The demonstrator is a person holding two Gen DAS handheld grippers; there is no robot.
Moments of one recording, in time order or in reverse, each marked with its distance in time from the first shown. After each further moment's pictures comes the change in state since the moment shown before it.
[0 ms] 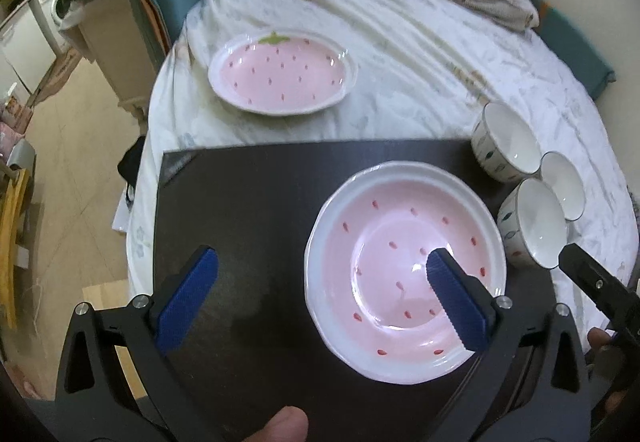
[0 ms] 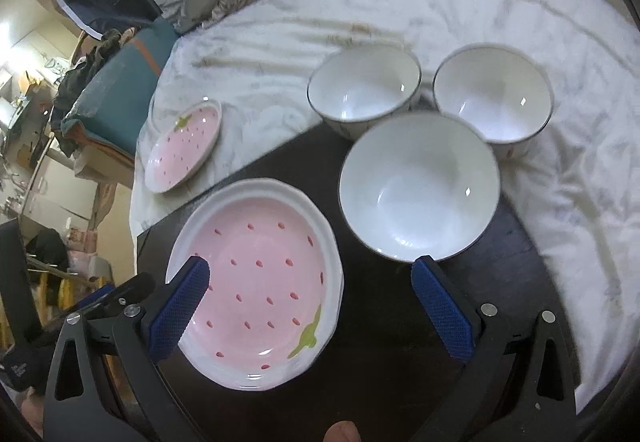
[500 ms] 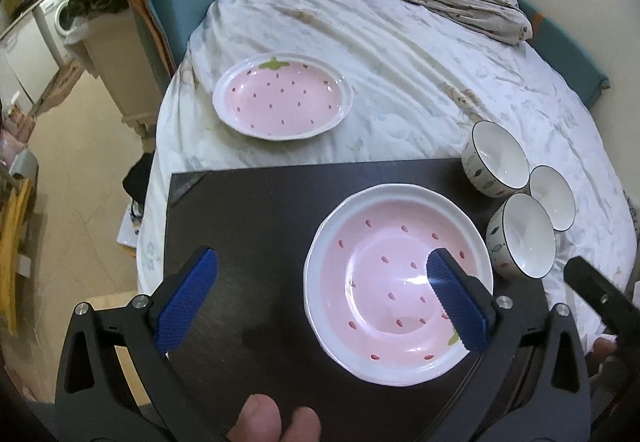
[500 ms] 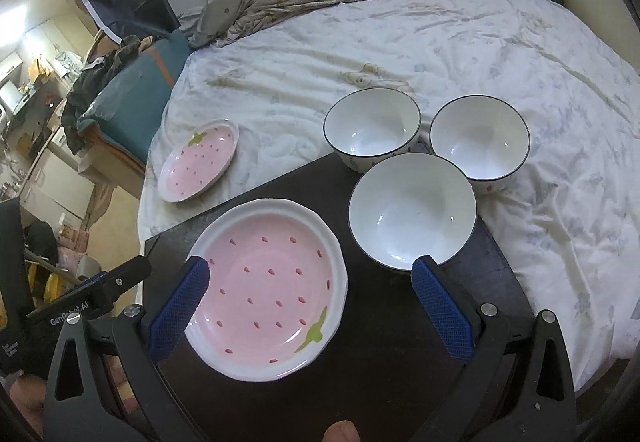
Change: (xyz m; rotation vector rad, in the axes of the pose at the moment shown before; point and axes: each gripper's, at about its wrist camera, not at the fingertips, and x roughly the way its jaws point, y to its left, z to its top) left arm -0.018 -0.005 0.009 0.019 -0.050 0.017; right arm -0.029 0.019 0.001 -0.053 -0.063 -0.016
